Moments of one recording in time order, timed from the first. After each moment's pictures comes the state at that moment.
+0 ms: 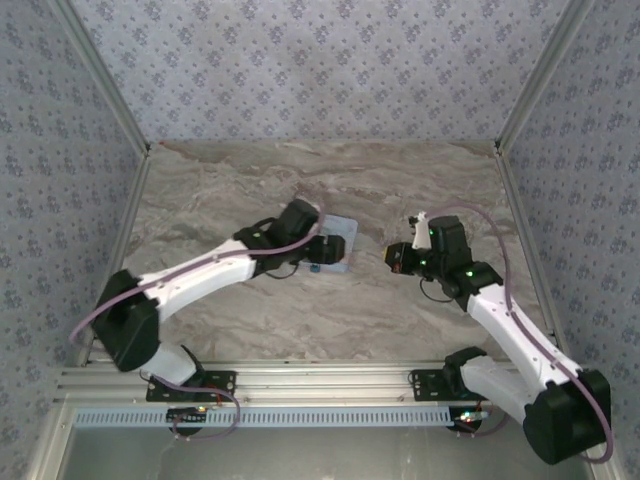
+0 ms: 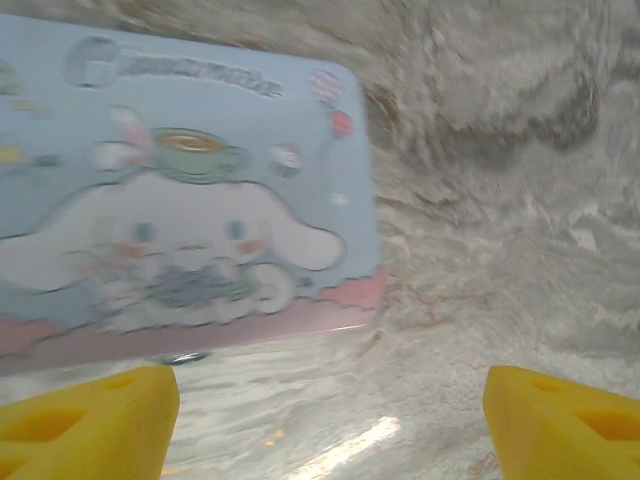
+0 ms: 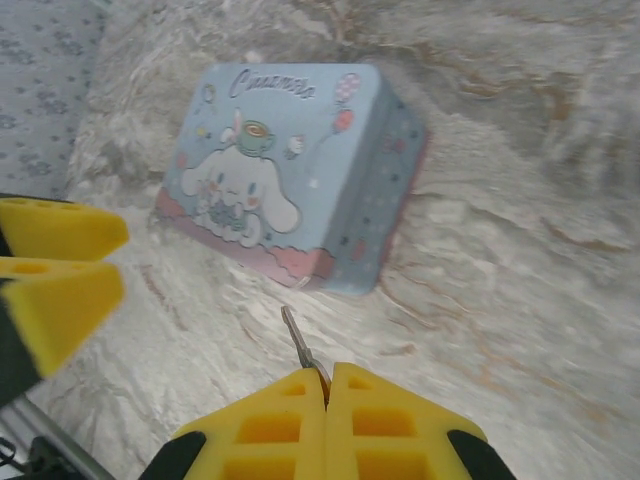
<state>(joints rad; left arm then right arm) -0.83 1.46 1.08 -0.39 0.00 -0.62 0.35 0.99 0.68 -0.36 -0.39 0.53</state>
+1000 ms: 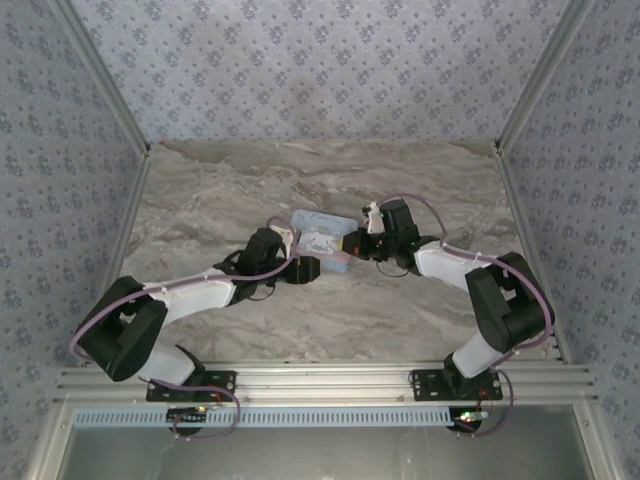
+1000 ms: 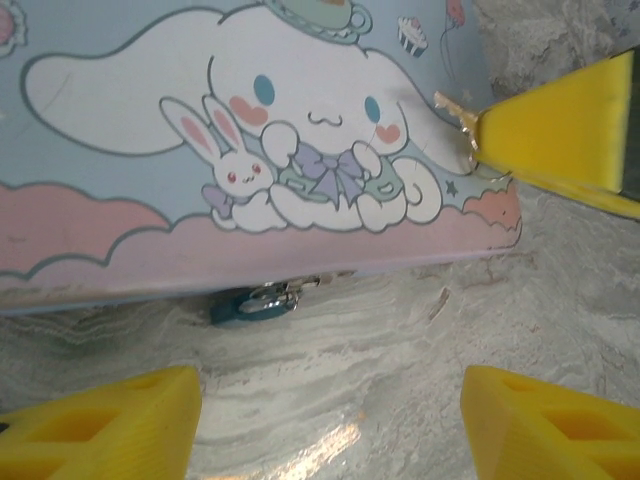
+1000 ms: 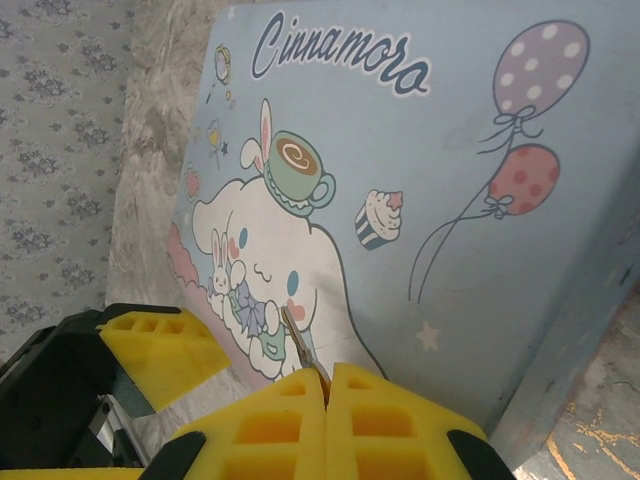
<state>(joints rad) -0.70 1.44 0.63 0.14 0.23 -0.58 0.45 1.59 0.79 0.10 -0.56 0.69</state>
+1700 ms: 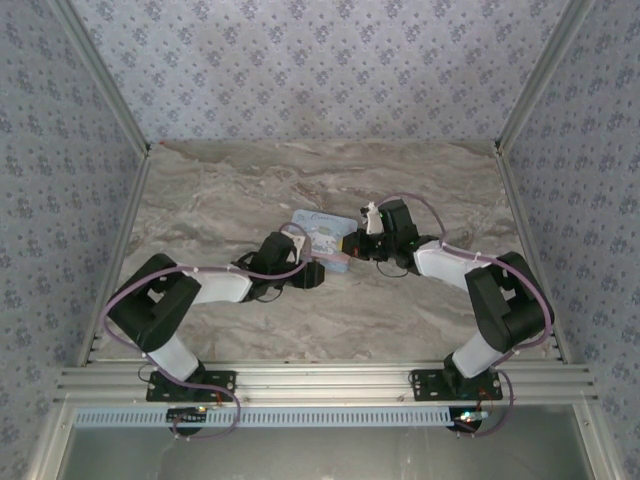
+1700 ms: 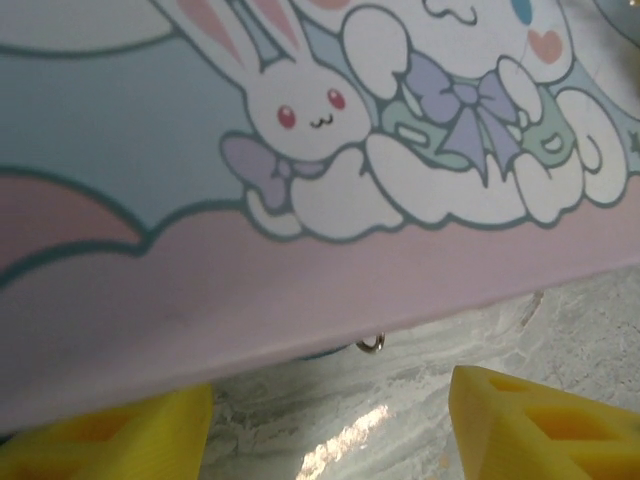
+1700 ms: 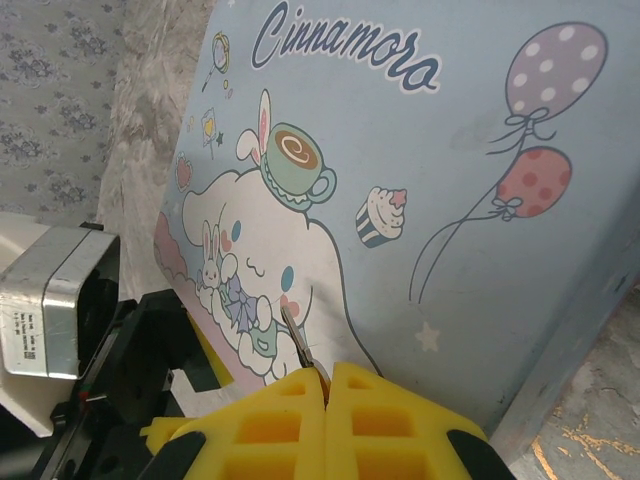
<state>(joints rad) -0.72 1.64 0.66 0.24 0.20 -0.53 0.45 1.59 0.80 0.08 -0.54 0.63</state>
